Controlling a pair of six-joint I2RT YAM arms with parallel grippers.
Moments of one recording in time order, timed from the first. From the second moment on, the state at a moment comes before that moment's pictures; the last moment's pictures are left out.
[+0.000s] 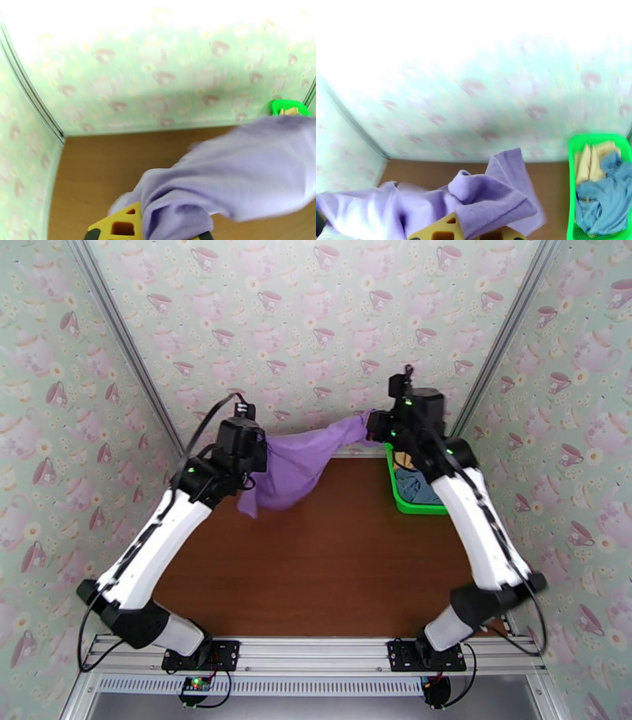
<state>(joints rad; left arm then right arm) -0.56 1.47 1.86 -0.85 -0.55 -0.17 0.37 1.49 1.91 -0.68 -0.06 0.30</state>
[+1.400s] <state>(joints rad) -0.54 2.23 2.28 -0.74 -0.56 0.12 0.54 1.32 0.83 -0.54 0.50 0.68</state>
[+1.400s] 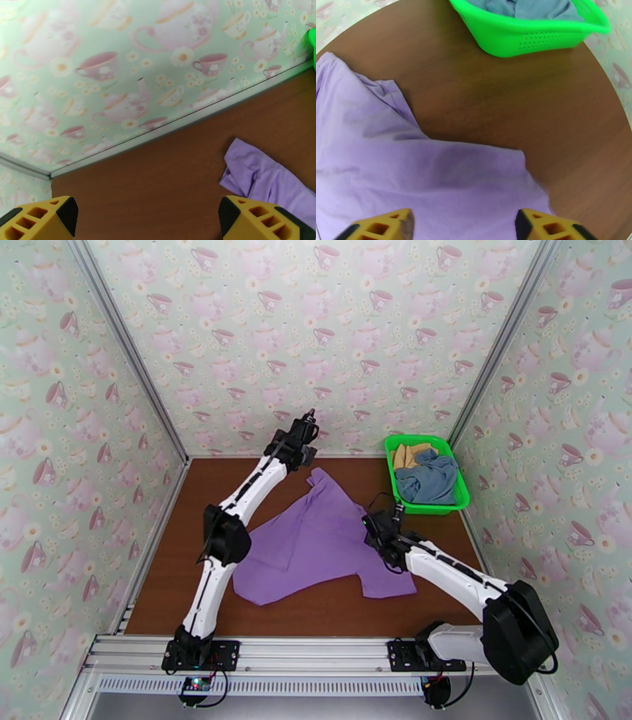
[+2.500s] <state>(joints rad) -0.75 1.93 1.28 -0.89 -0.21 -0.58 0.53 1.50 1.02 -0.51 0.10 0.41</state>
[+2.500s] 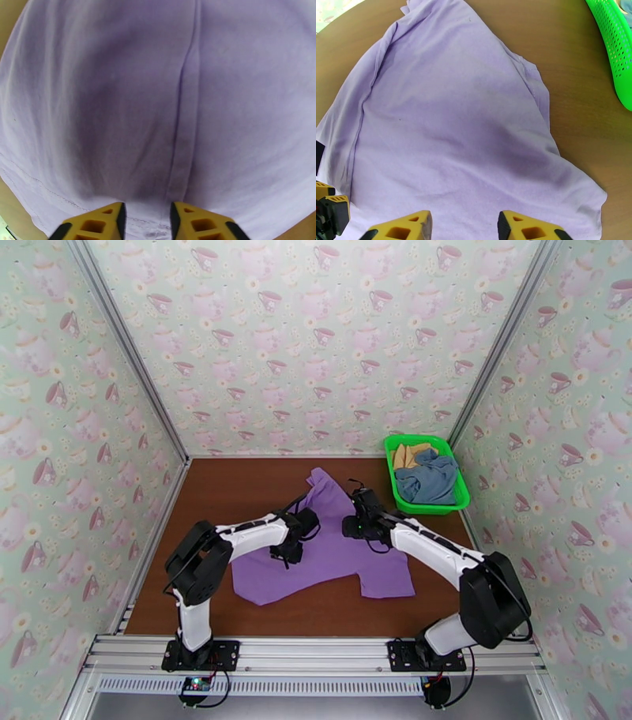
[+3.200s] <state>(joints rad) -0.64 1.81 1.58 -1.13 -0.40 -0.48 0.44 1.51 0.95 -0.48 0.11 0.44</state>
